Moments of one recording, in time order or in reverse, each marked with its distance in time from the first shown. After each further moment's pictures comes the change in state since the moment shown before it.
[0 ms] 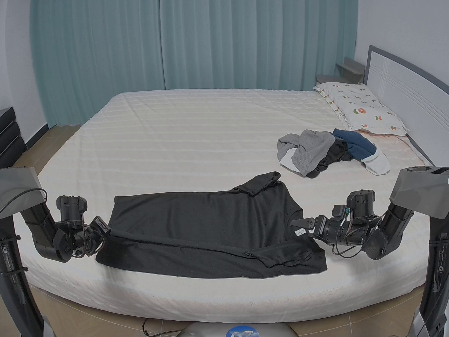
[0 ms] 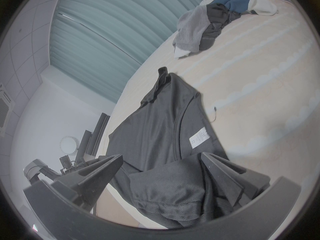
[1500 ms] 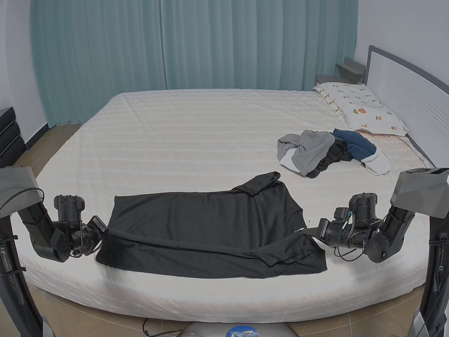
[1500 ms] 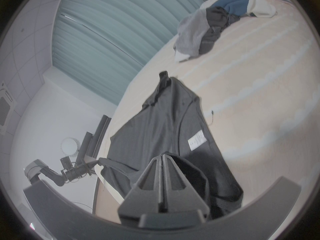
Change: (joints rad) left arm 0.009 -0.021 0.013 0.001 0.001 0.004; right arm -0.012 0.003 0.042 -0.050 0.003 -0.009
